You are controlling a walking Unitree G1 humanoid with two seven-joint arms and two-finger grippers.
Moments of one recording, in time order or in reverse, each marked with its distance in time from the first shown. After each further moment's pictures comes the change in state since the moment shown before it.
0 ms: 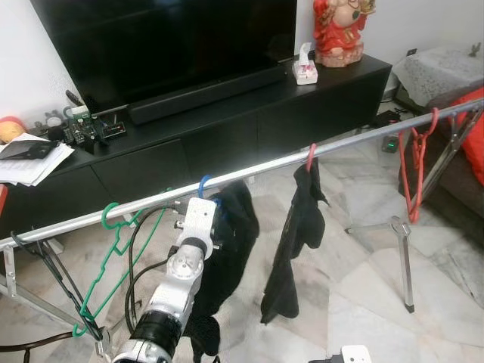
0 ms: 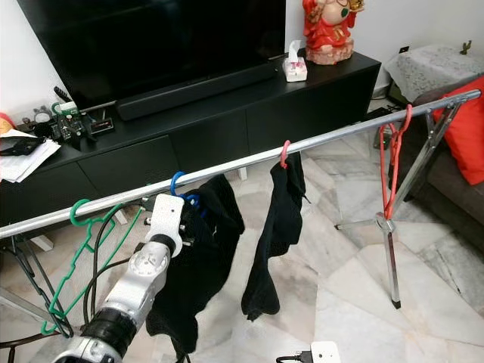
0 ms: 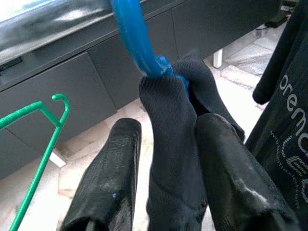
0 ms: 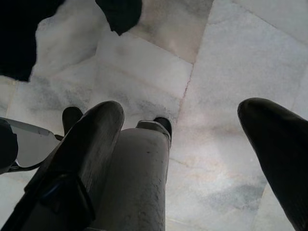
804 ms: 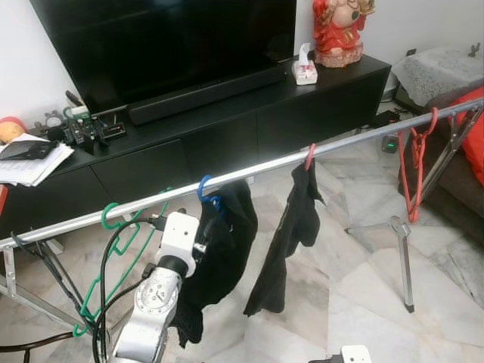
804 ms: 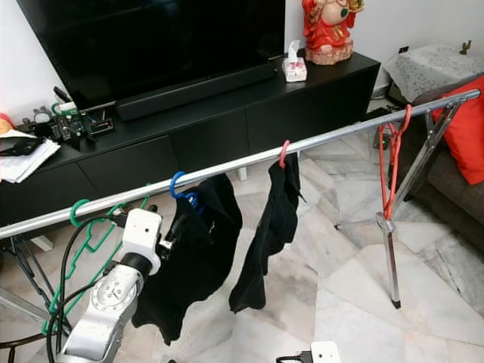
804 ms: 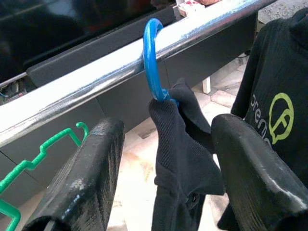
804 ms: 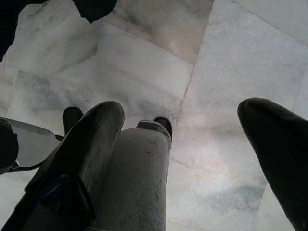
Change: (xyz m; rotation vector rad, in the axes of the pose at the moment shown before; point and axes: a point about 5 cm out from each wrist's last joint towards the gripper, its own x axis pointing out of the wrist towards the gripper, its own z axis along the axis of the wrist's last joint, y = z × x) left arm -0.053 0.018 0.017 0.053 -0.144 -0.057; right arm 0.000 -0.002 0.000 -0.003 -0.001 -0.002
